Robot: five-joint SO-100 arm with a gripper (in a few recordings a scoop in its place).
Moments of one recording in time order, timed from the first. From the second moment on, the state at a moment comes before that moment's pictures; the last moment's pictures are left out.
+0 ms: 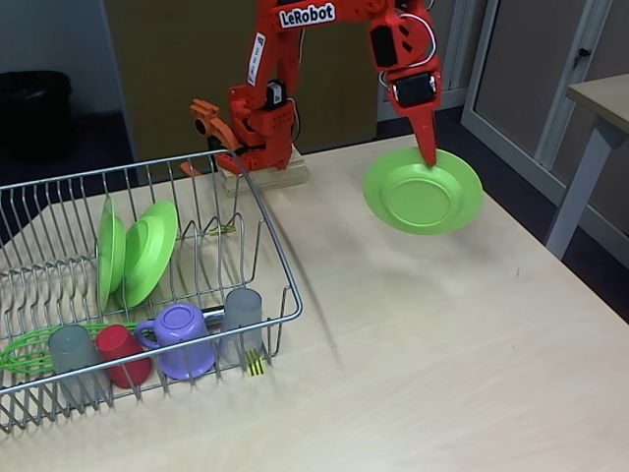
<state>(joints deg) -27.6 81.9 55.9 91.3 50.7</state>
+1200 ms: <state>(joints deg) 16.8 119.3 94.2 78.1 22.4</state>
